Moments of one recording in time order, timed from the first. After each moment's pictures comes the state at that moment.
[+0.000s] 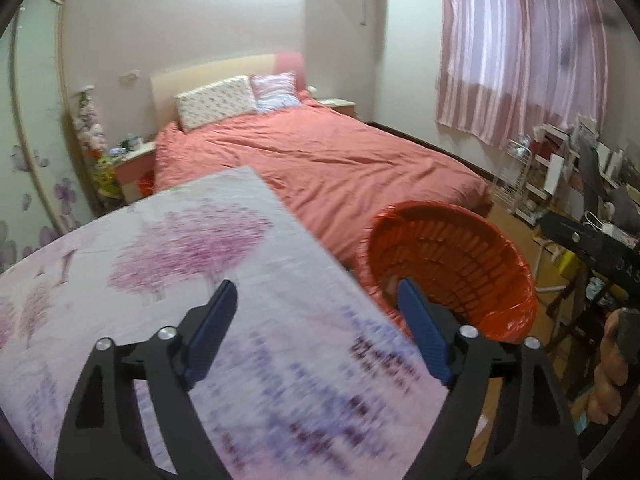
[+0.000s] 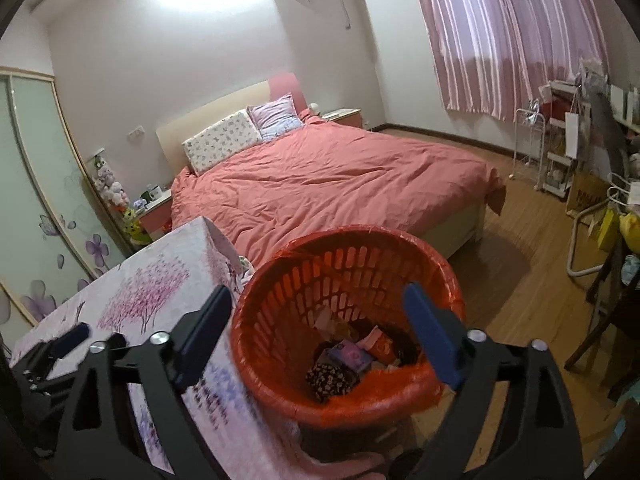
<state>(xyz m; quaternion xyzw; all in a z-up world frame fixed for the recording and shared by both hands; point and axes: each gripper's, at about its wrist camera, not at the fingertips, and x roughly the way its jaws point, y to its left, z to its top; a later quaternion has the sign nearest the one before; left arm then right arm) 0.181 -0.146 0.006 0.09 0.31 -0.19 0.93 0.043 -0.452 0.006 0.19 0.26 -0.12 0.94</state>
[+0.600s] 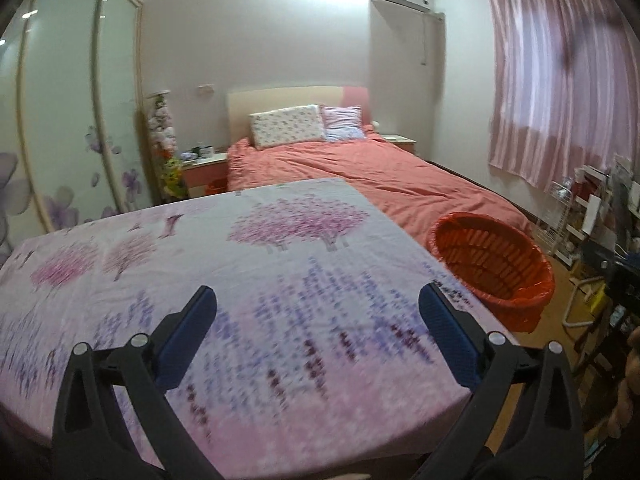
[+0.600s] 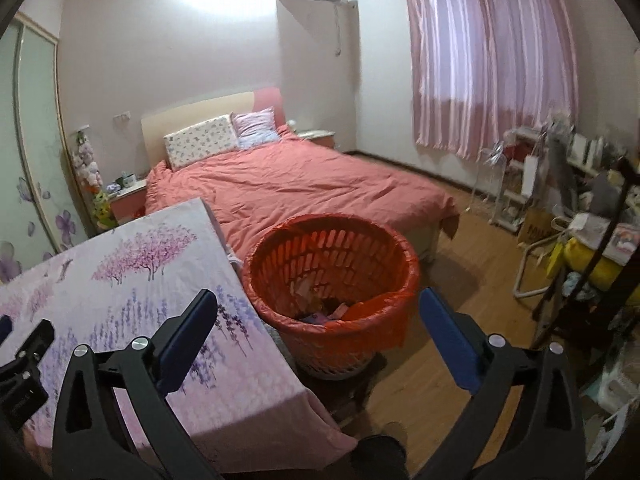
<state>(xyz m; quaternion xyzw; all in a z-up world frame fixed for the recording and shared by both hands) 0.065 -0.028 0.015 0.04 0.25 -0.09 0.96 -0.028 -0.368 0.018 0.09 0.23 -0.20 0.95</state>
